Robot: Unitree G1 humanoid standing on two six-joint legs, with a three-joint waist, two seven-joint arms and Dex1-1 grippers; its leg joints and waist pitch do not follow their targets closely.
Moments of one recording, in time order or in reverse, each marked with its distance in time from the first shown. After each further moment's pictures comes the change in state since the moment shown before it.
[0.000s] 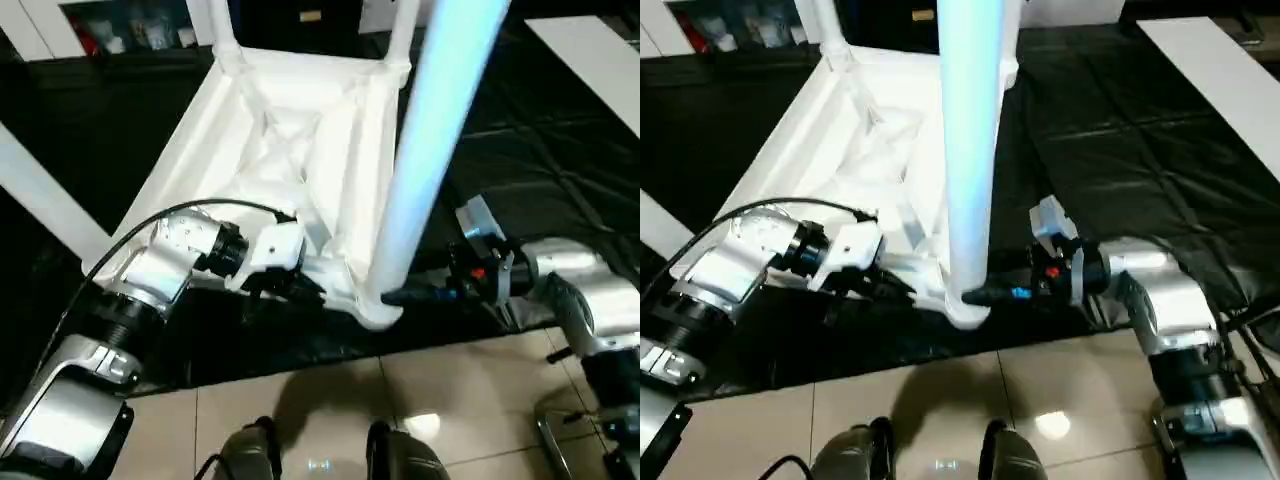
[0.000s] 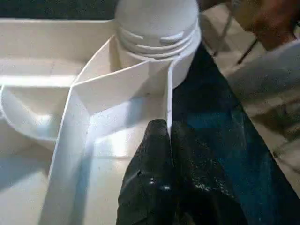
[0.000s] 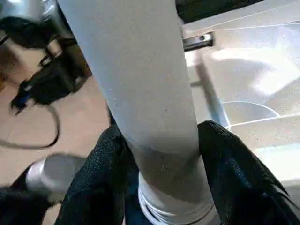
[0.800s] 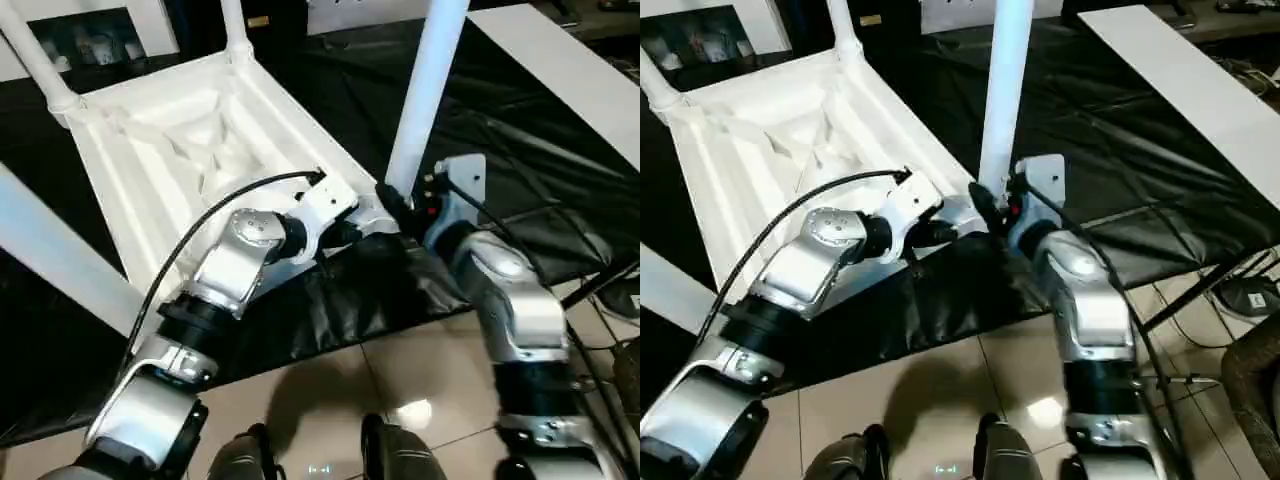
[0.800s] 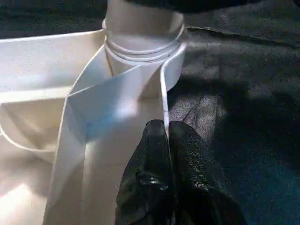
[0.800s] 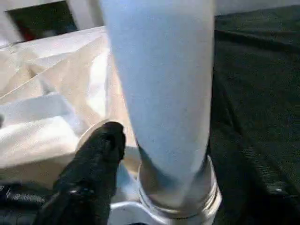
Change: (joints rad) left arm -0.032 -0.248 0.070 -0.053 0.116 0.374 0.577; right arm 0.009 0.364 -0.150 -0.113 -0.227 0.067 -0.912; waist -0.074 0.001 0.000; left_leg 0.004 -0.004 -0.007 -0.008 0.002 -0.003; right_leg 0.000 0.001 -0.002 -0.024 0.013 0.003
